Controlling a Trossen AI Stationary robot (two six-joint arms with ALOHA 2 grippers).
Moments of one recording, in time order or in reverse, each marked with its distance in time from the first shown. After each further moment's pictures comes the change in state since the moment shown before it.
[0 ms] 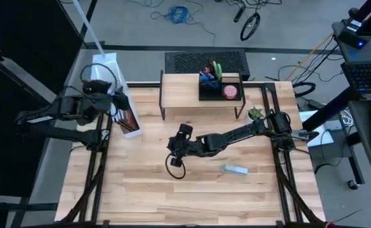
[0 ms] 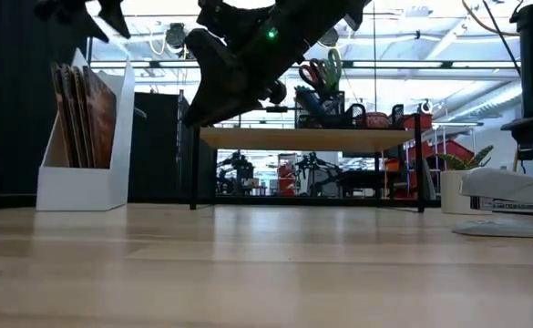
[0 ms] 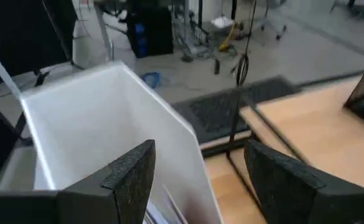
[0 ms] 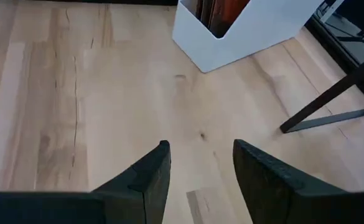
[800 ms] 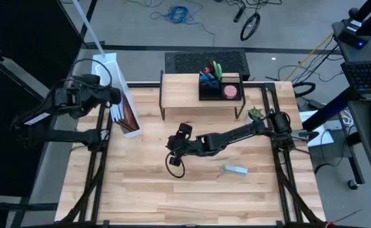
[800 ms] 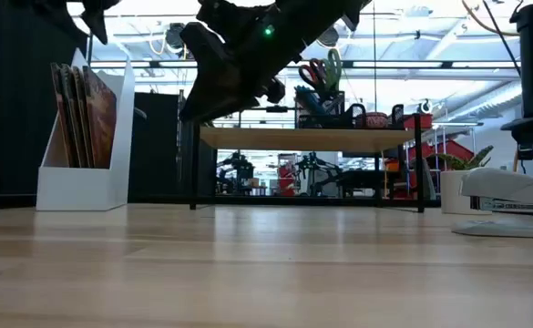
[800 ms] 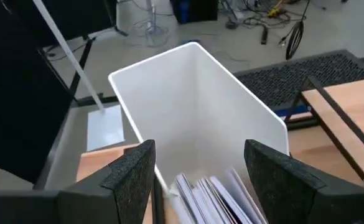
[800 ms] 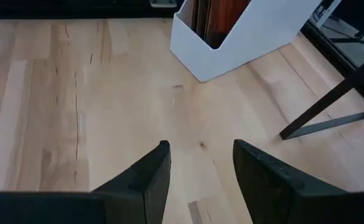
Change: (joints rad) left arm 0.189 0.060 0.133 -0.330 0.092 -0.145; right arm -0.002 0.000 0.000 0.034 0.003 0.013
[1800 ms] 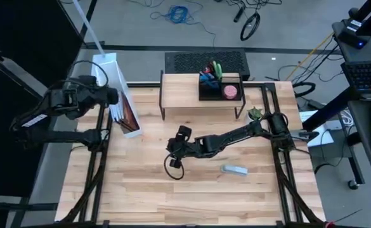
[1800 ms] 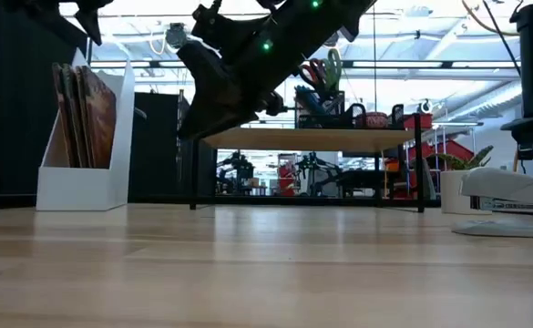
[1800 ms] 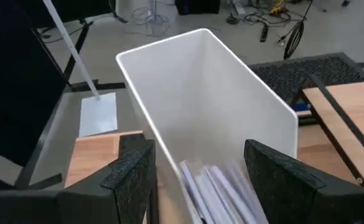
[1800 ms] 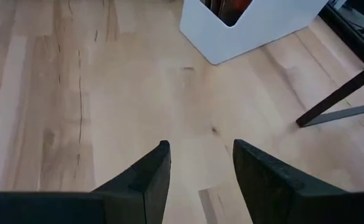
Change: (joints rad) left arm 0.013 -0.046 -0.009 -0.059 0.034 -0.089; right arm 0.003 0.037 0.001 -0.010 -0.027 0.007
